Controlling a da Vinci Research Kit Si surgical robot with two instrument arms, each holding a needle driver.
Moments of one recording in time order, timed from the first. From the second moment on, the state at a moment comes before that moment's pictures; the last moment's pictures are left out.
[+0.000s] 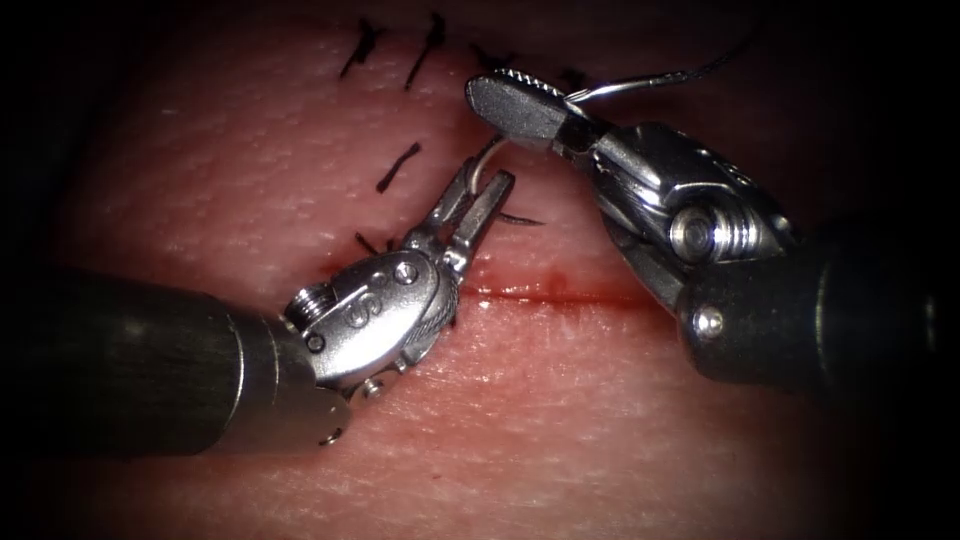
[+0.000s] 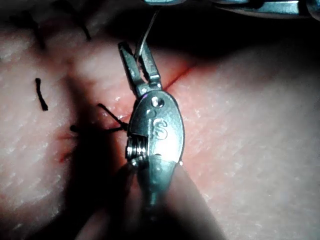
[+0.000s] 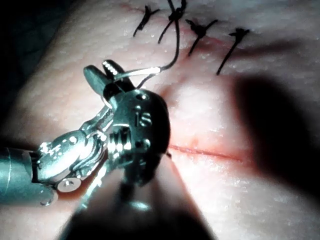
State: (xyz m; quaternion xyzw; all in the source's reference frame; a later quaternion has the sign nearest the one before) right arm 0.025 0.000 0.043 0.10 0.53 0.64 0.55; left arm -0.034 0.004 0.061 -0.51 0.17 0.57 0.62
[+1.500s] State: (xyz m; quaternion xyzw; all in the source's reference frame) right arm 0.025 -0.003 0.045 0.19 0.70 0.32 0.61; left arm -0.030 0.003 0.061 -0.57 -0.58 0.42 0.40
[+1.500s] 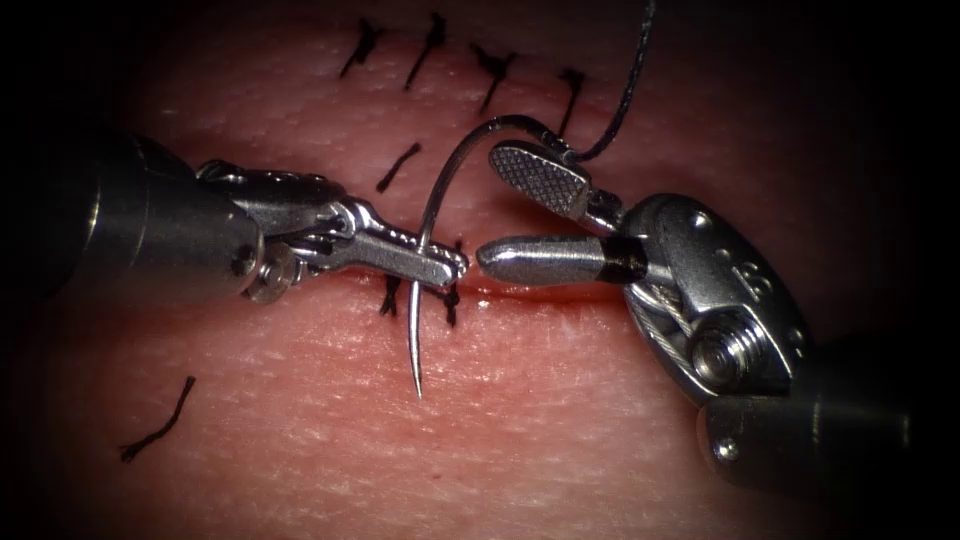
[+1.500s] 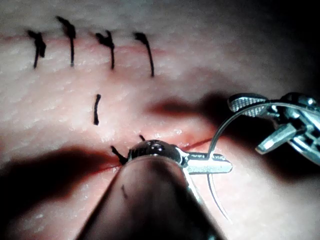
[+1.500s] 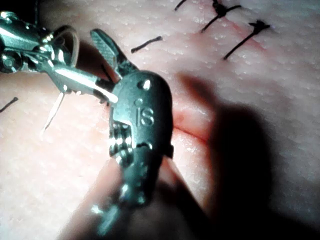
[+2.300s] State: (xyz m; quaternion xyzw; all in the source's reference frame) right arm 0.026 -0.002 0.043 0.13 0.72 0.26 0.63; left arm -0.031 0.002 0.061 -0.57 -0.59 0.42 0.40
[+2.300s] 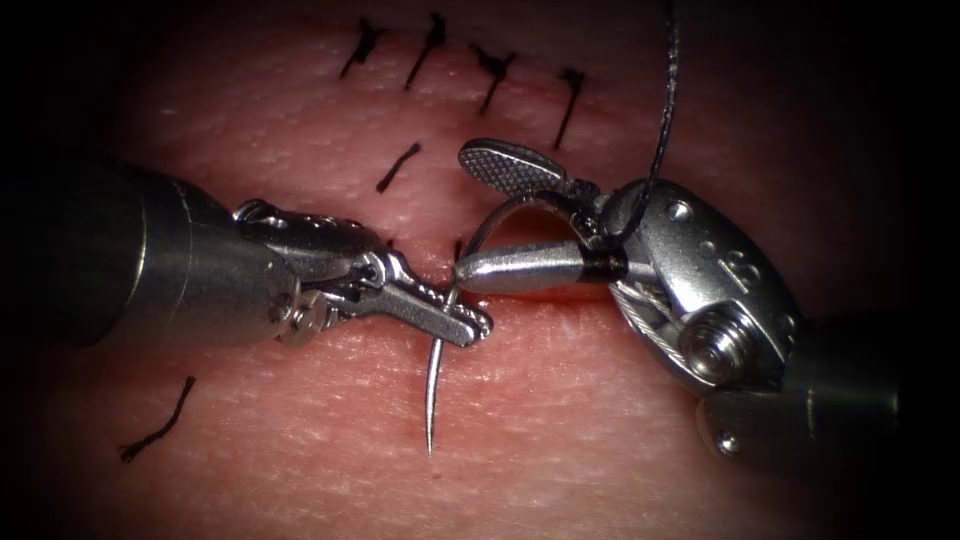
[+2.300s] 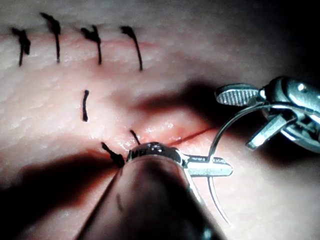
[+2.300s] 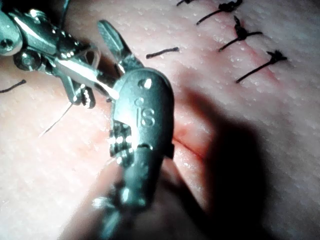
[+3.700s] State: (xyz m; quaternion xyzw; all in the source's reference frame) right arm 0.020 0.000 0.046 0.00 0.70 0.12 0.71; left arm -0.034 0.002 0.062 -0.60 -0.41 0.53 0.45
